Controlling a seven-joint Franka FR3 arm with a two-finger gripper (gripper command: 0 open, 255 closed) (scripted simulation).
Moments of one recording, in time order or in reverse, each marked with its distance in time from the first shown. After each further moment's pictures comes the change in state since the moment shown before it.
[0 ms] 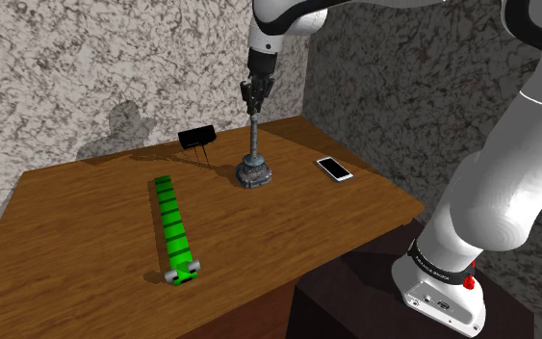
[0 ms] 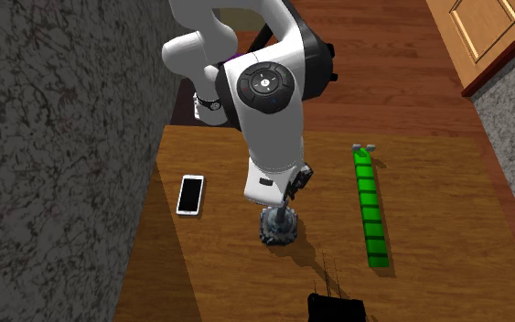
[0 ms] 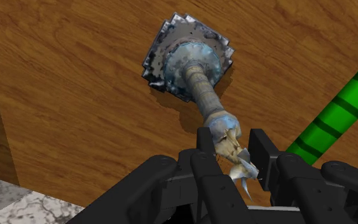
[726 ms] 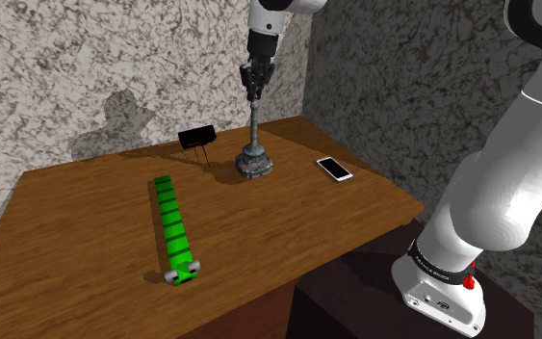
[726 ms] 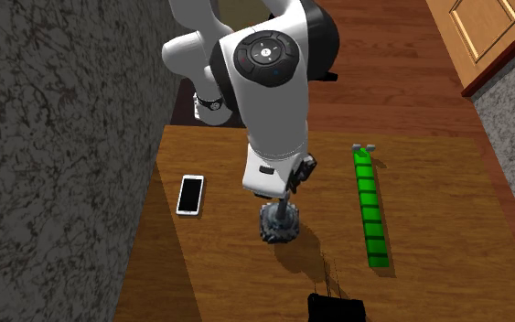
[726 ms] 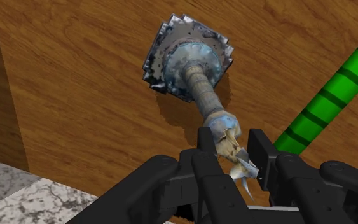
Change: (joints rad) arm -0.001 -0.009 -0.001 0.095 -0.006 -0.105 0.012
